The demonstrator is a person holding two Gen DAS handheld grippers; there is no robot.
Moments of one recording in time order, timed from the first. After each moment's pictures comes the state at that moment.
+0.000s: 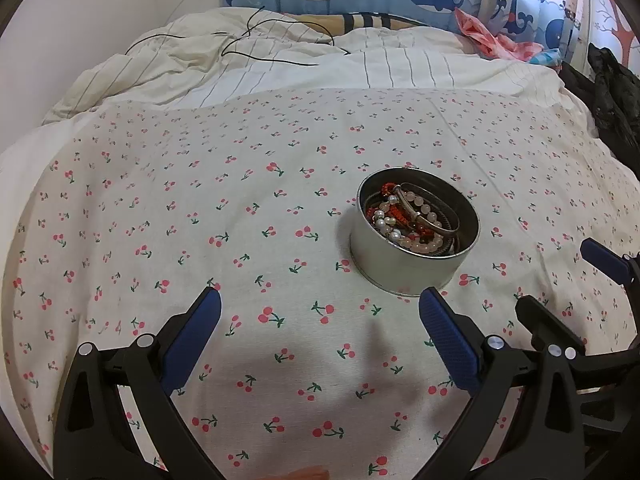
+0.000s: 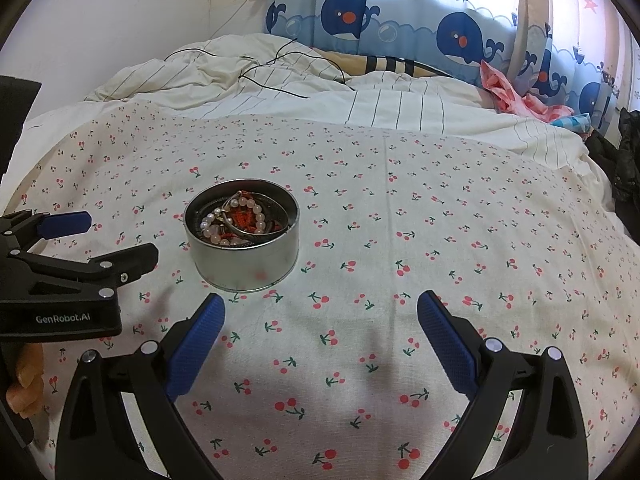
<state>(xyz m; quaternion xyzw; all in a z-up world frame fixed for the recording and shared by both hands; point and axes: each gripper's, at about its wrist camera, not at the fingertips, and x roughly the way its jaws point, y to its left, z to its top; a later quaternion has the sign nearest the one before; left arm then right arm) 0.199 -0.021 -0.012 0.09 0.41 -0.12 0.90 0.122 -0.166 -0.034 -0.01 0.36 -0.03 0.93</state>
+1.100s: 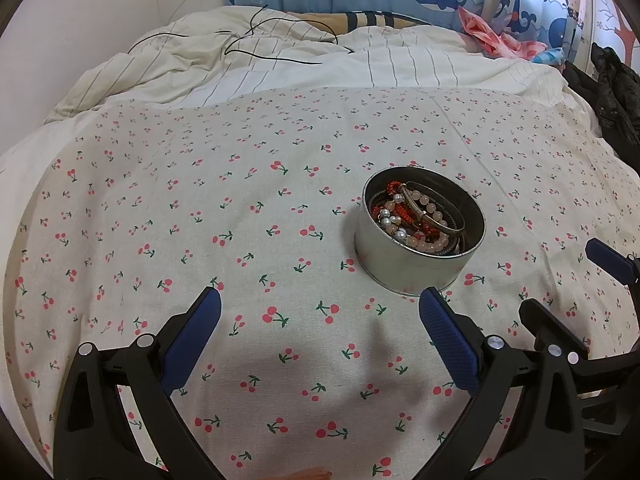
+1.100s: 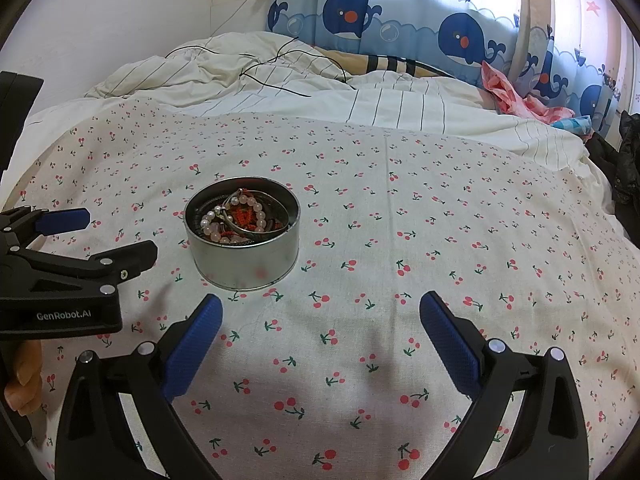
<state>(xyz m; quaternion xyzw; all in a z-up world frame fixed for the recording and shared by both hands) 0.201 -0.020 -0.013 0.09 0.42 -0.11 0.90 0.123 -0.166 -0.035 -0.01 0.36 -0.03 0.93</state>
